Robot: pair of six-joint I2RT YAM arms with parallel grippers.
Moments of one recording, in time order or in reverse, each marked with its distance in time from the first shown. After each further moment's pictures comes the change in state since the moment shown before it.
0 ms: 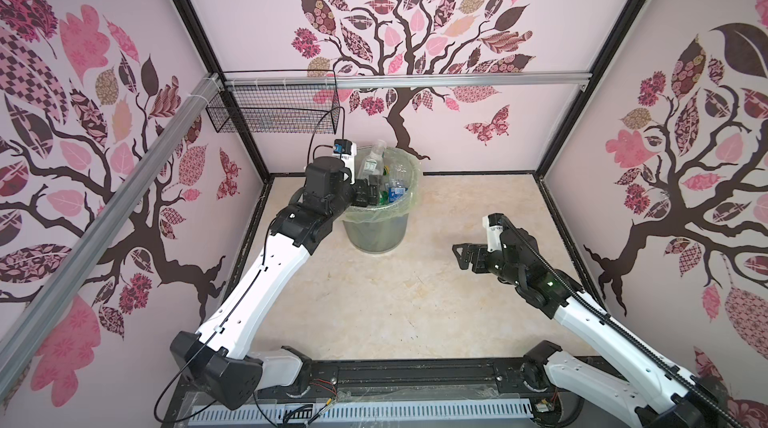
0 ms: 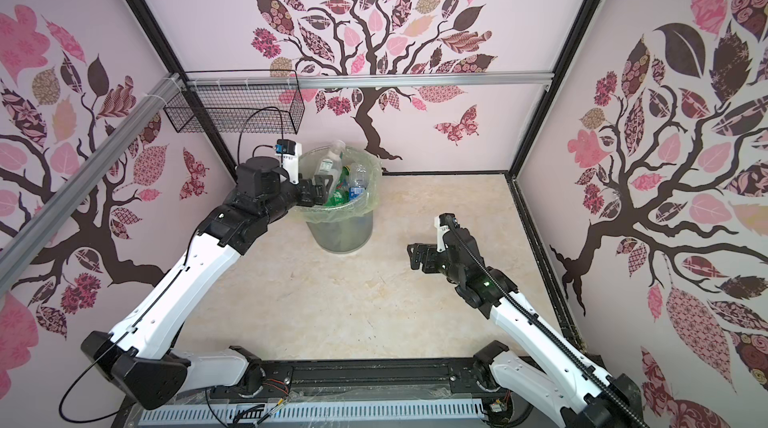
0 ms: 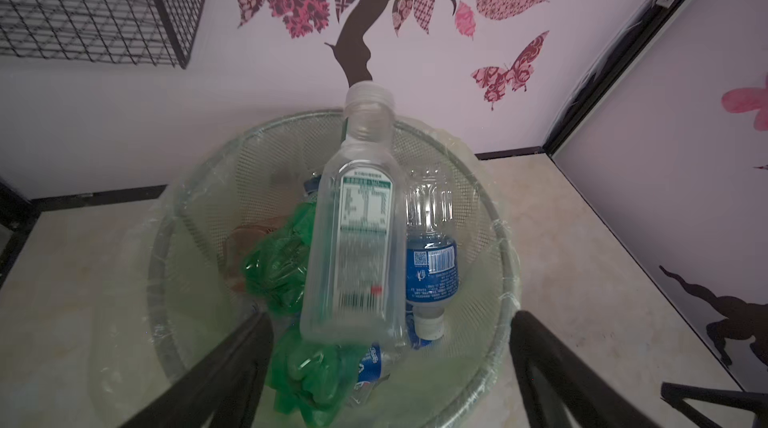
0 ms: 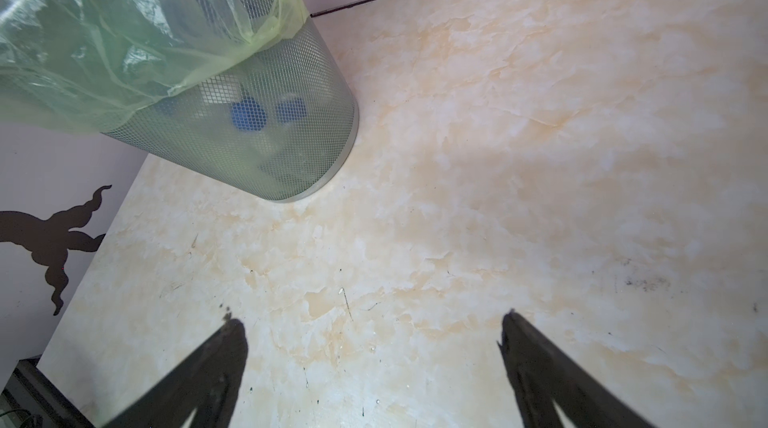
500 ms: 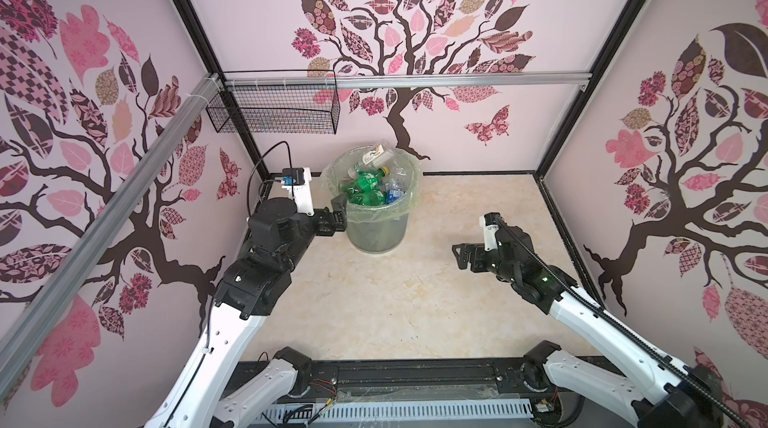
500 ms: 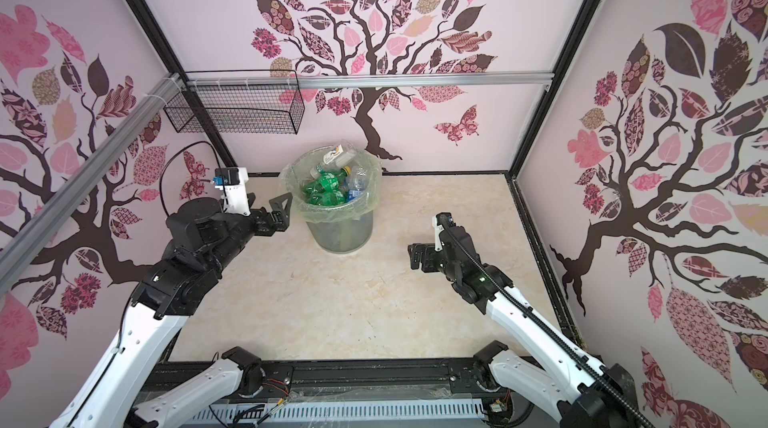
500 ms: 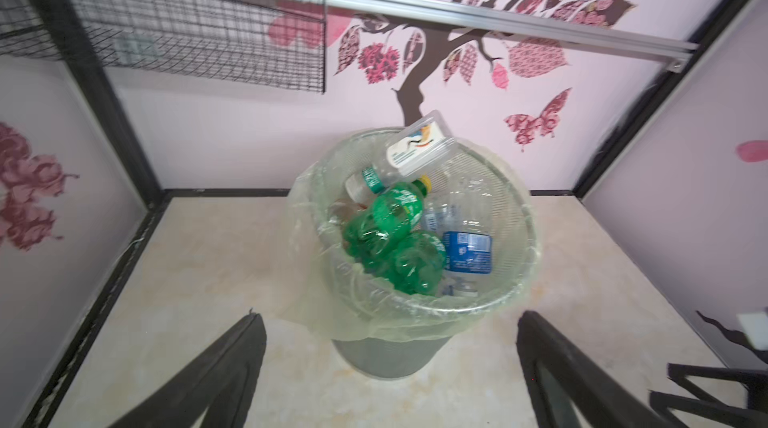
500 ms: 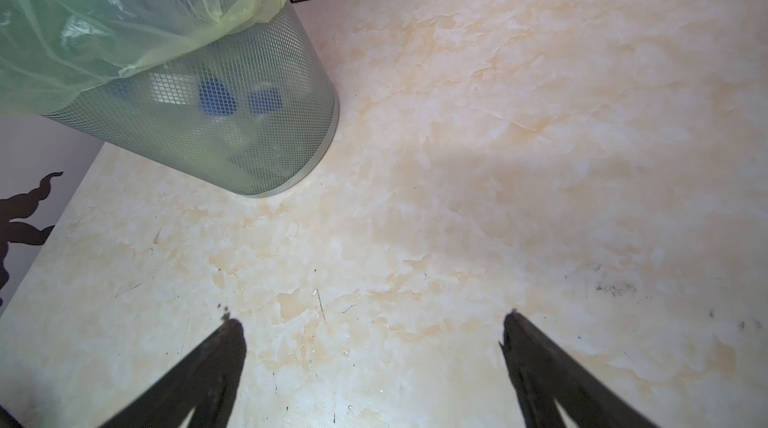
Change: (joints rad) left arm 0.085 -0.401 -0.256 -0.024 -0.168 0.022; right arm 0.000 0.097 0.034 0.003 0.048 -0.076
